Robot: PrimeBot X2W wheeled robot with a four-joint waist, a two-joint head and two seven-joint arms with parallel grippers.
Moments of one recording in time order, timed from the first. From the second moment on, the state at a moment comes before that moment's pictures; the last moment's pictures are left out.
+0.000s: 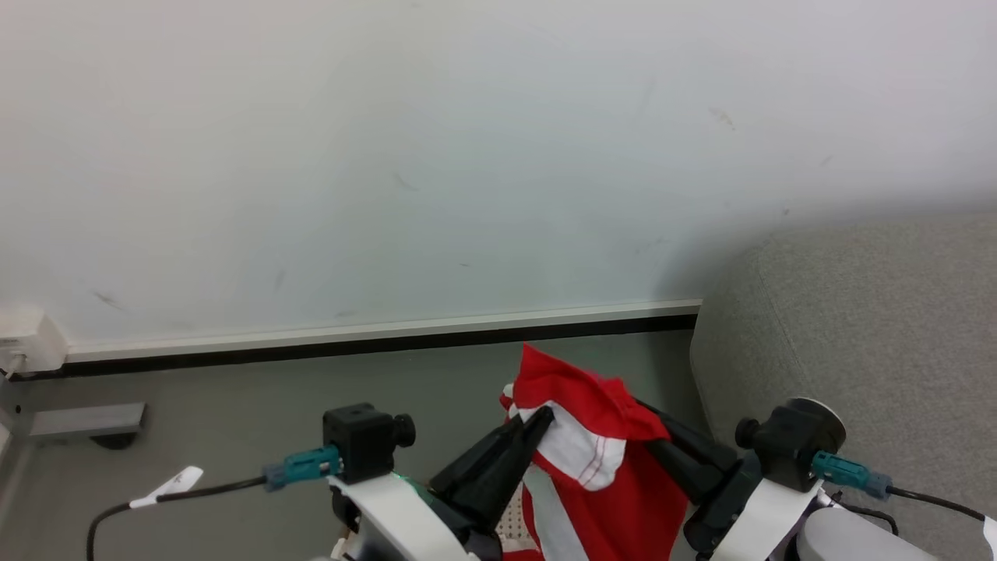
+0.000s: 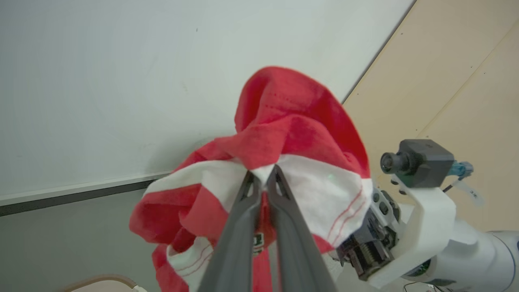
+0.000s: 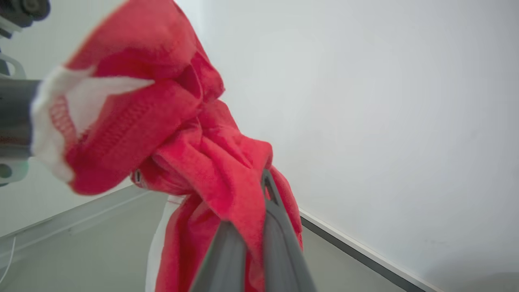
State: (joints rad) left arm -0.20 0.19 -0.53 -0.12 -0.77 -0.09 0.13; right arm -0.56 -0.44 1.01 0.23 0.76 0.13 -0.26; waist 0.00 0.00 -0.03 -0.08
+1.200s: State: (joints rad) left arm -0.23 0.14 -0.60 0.08 -0.62 -0.08 -0.08; right arm -0.36 -0.44 0.60 0.14 0.63 0.13 -0.26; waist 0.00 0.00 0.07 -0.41
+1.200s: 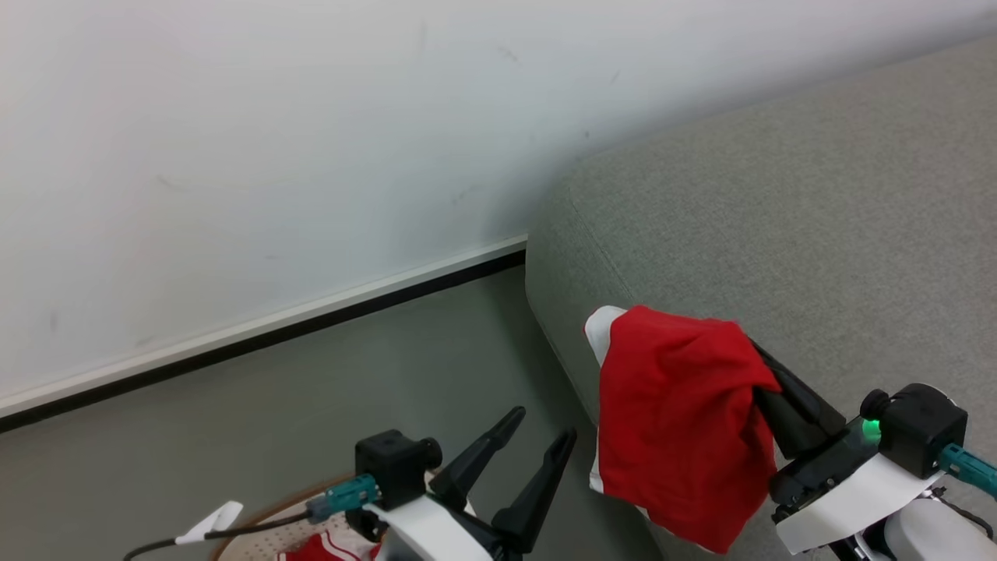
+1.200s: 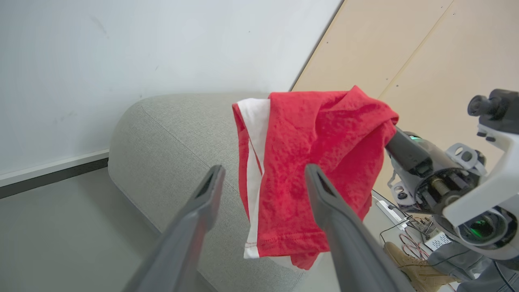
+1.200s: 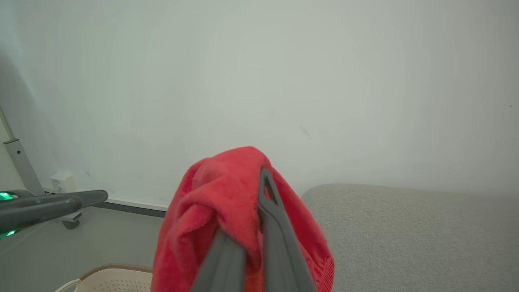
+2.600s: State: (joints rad) left arm -0.74 0.09 -0.73 0.14 -0.50 -0.12 -0.09; right arm -1.09 -0.82 -0.09 0.72 0.38 0.13 -0.13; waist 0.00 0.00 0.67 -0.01
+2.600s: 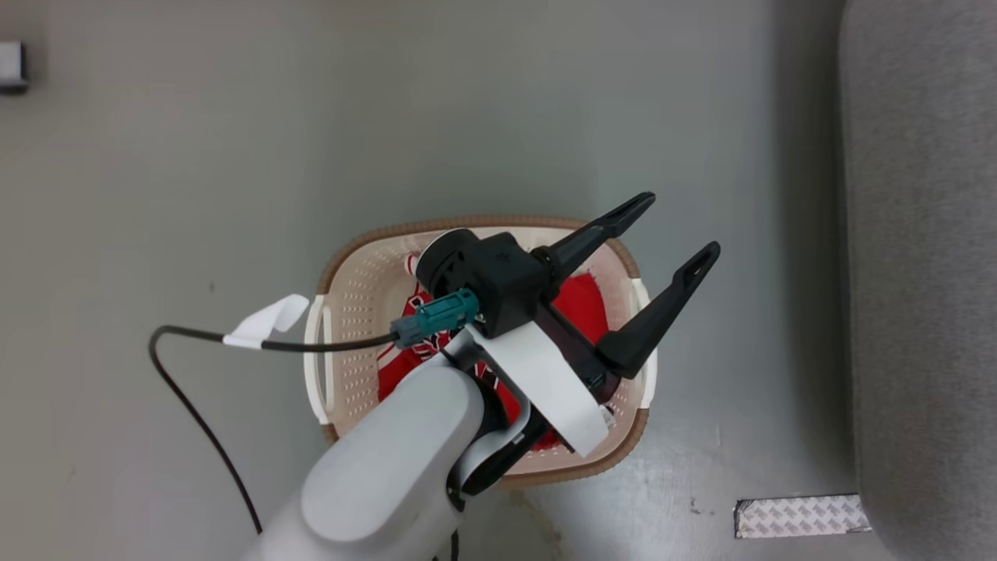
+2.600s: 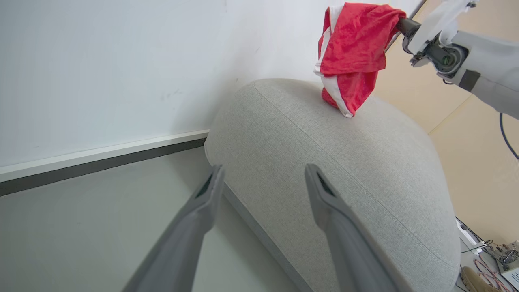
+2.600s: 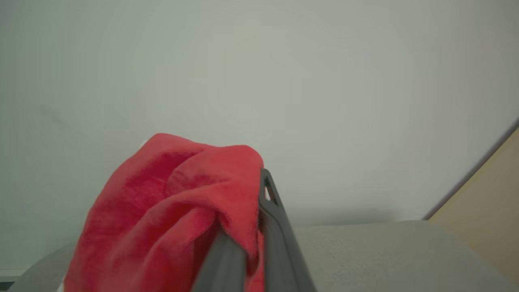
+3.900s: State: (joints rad) left arm -0.30 0.24 -0.61 0.23 -0.65 0.00 -0.23; right arm -0.36 -0.39 -0.04 0.45 0.23 0.13 -0.26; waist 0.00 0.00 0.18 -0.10
